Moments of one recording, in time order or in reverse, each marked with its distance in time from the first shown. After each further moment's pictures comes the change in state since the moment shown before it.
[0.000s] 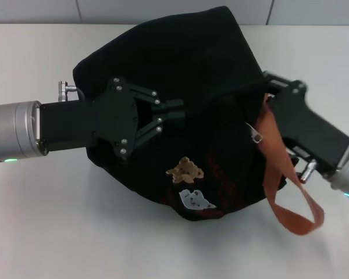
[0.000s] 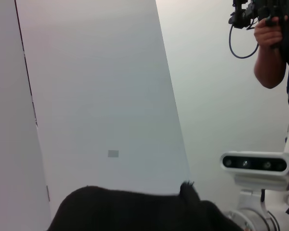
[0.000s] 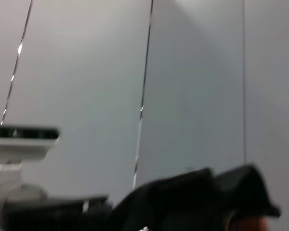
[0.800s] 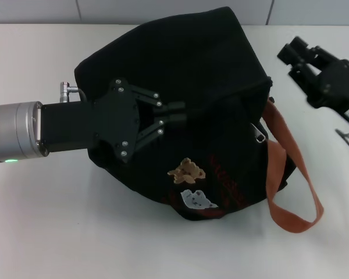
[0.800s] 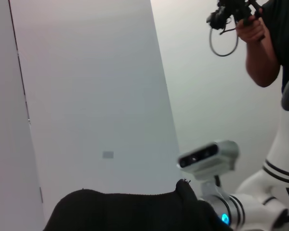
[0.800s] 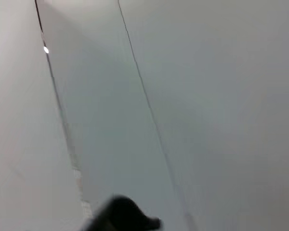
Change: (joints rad) left arm -0.003 0.001 0.010 0.000 -0.001 0.008 -0.003; right arm -0.006 -0.004 0.135 -0.200 0.014 -0.005 0.540
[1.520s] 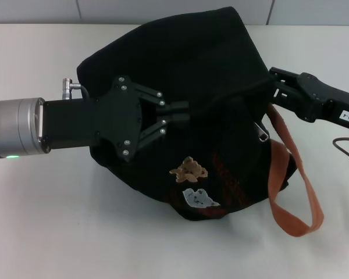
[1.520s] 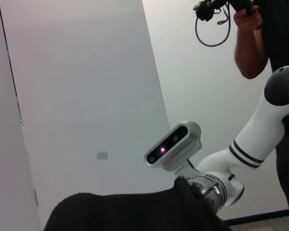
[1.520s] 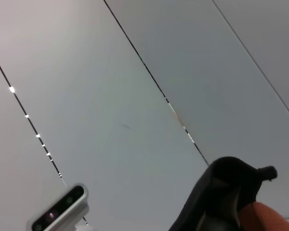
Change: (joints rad) left arm -0.012 0.003 0.012 0.010 0.001 0.002 0.001; right arm 0.092 -0.012 -0.307 -0.212 -0.005 -0.154 0.544
